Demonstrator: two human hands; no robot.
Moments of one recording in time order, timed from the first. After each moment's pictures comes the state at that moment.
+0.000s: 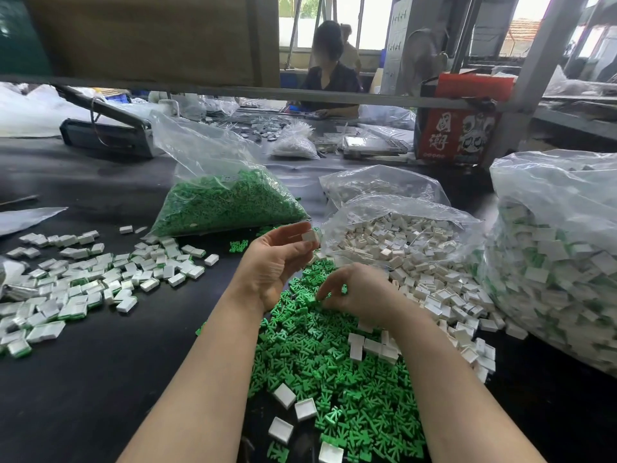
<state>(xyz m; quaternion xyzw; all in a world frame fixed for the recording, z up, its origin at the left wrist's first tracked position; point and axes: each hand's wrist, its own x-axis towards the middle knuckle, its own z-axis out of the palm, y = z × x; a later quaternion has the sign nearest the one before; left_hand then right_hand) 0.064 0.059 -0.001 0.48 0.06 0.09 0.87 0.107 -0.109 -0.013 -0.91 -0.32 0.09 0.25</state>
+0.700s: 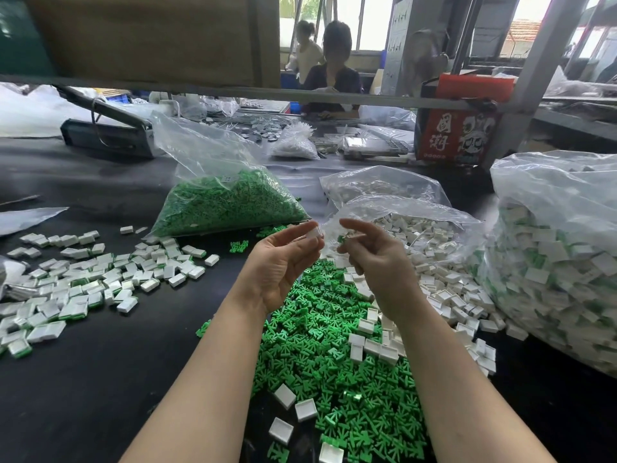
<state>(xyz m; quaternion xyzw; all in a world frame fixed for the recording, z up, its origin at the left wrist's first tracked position) 0.061 0.055 -0.001 0.43 0.03 0.06 0.90 0.101 -0.115 0.003 -0.69 -0.21 0.02 0.69</state>
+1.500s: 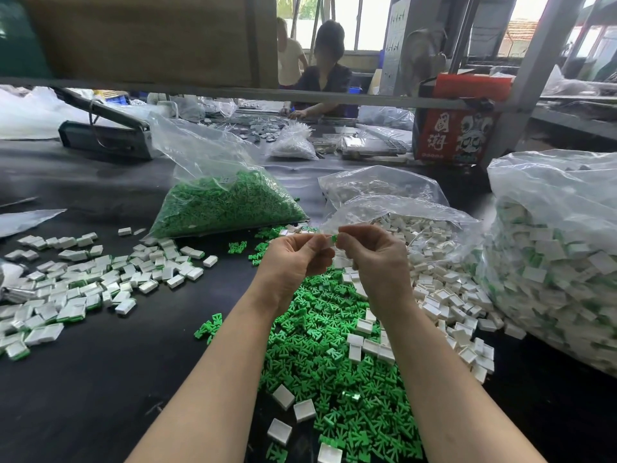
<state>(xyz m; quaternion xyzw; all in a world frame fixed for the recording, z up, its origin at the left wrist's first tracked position) 0.065 0.035 -0.003 0.61 0.02 0.11 0.78 0.099 -0.105 0.001 -0.65 -0.20 -0.07 0.73</state>
